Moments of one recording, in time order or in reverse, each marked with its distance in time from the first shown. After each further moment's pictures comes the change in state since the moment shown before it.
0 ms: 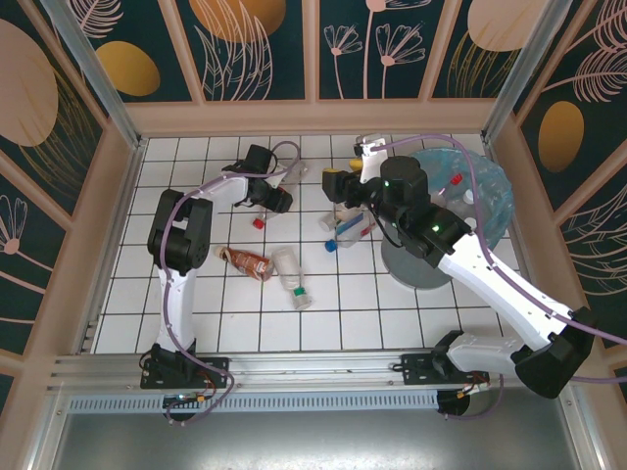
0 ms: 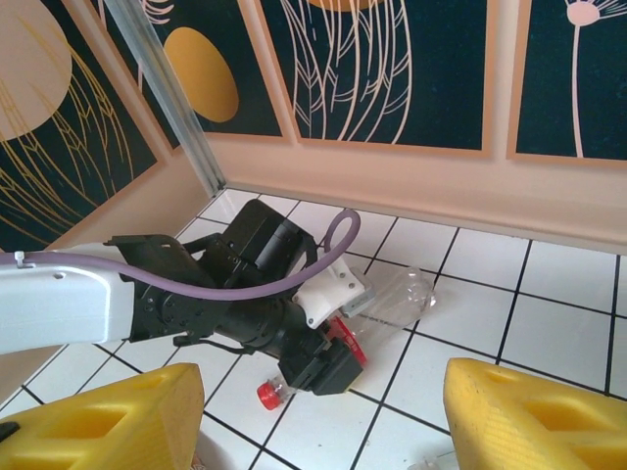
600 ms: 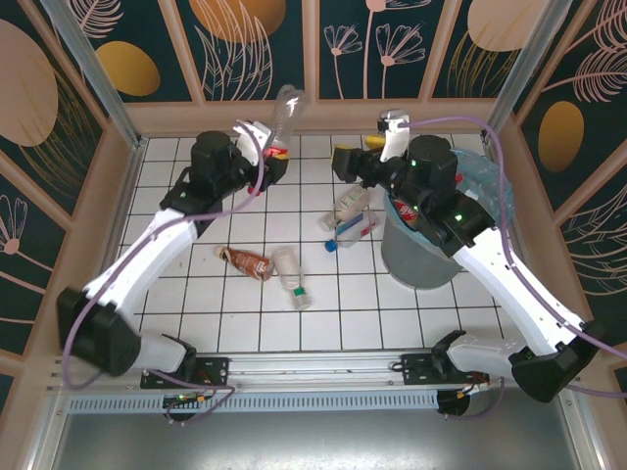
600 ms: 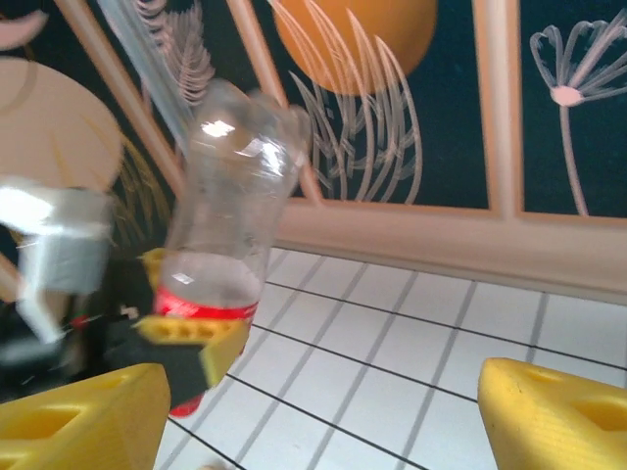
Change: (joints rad) left arm -0.127 -0.857 -0.366 0.362 0.042 0.000; right arm -0.108 -0.010 0.141 -0.032 -0.163 0.044
